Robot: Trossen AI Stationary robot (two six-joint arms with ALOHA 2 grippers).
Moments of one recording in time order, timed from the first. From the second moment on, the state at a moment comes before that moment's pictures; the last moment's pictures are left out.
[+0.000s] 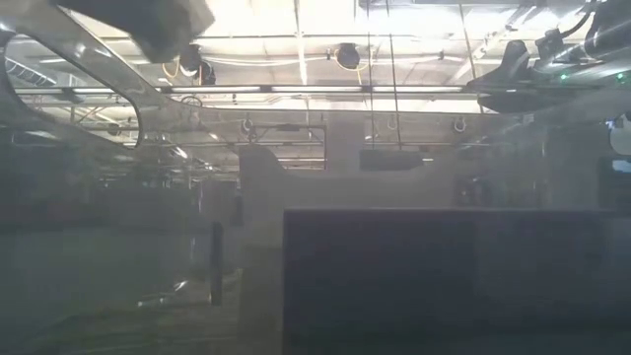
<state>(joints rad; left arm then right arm) -0.61 1.36 1.02 -0.61 -0.64 0.00 -0.60 0.29 0.02 0.53 0.23 0.22</state>
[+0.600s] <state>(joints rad) -0.23 1.36 1.02 -0.07 -0.64 0.26 -0.60 0.29 0.02 0.53 0.23 0.22</state>
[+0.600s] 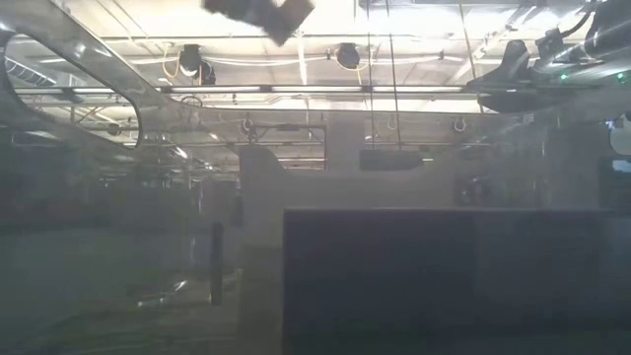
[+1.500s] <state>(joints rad) 0.02 1.53 1.02 0.17 -0.51 0.02 -0.60 0.29 0.02 0.53 0.23 0.22</state>
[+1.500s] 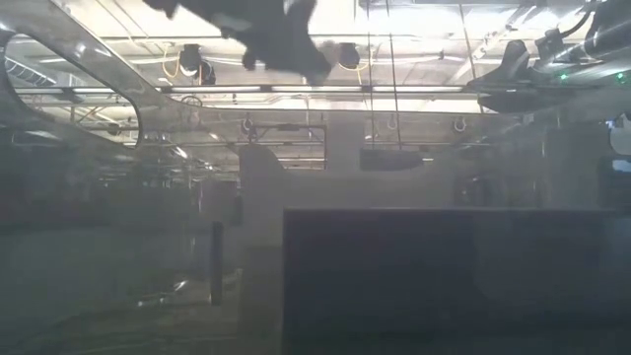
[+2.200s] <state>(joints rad) 0.23 1.73 1.02 0.19 -0.30 -0.30 -0.60 0.29 0.02 0.53 0.23 0.22</state>
